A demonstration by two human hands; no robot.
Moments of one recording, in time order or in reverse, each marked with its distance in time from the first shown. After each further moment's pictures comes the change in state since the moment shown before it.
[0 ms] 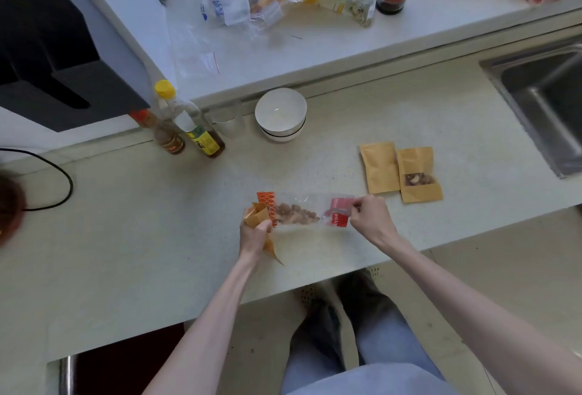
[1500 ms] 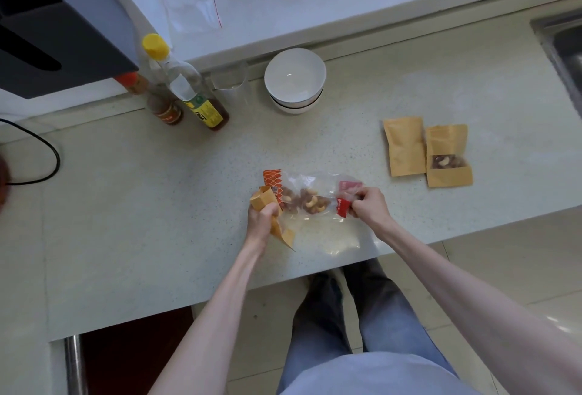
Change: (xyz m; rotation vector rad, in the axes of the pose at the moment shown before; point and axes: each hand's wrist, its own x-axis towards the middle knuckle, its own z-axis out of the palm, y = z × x) left_hand 0.032 -0.029 -0.005 -0.055 -0.090 -0.012; right_hand 0.032 0.022 0.066 0.495 -0.132 0.333
